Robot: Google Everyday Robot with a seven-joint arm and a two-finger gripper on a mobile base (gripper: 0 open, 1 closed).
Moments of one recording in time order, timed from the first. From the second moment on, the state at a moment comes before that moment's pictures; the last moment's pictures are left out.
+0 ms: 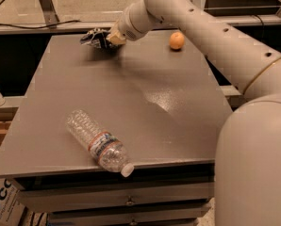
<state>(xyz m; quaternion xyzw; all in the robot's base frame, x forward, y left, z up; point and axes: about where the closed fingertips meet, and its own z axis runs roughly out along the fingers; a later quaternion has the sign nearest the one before) 0.779 0.084 0.898 -0.60 0.65 0.08 0.46</state>
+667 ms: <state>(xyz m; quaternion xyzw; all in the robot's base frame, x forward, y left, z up) 0.706 0.041 0.942 -0.61 0.63 0.08 0.47</state>
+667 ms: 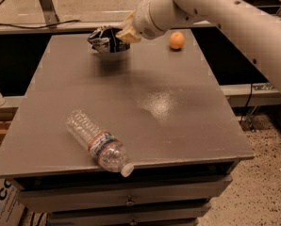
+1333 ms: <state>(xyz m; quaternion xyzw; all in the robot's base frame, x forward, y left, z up) 0.623 0.004 0.952 -0.63 0.60 0.09 0.48</state>
